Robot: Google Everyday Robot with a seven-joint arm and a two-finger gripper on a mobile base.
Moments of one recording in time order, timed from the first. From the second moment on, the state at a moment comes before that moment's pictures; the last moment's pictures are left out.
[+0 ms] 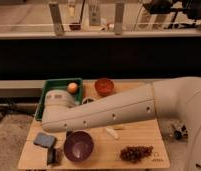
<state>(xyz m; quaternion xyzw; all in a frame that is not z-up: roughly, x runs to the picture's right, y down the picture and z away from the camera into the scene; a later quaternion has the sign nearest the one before) -0.094 0.130 0.676 -0.15 0.00 -0.43 0.89</state>
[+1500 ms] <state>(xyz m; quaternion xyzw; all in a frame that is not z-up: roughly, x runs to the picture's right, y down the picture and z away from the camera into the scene) -0.143 0.127 0.698 -0.11 0.01 -0.50 0.86</state>
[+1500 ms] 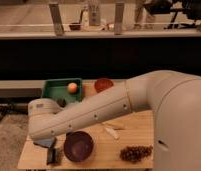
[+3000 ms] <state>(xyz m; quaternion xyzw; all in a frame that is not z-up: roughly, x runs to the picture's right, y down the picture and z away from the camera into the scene) -0.178 0.111 0.739 -0.07 0.03 -0.56 0.83</state>
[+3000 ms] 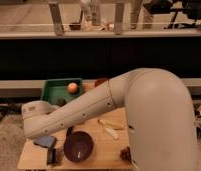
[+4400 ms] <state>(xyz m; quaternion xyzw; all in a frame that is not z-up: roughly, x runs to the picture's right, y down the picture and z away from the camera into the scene) -0.203 0.112 0.785 -0.02 0.01 -0.58 0.81</state>
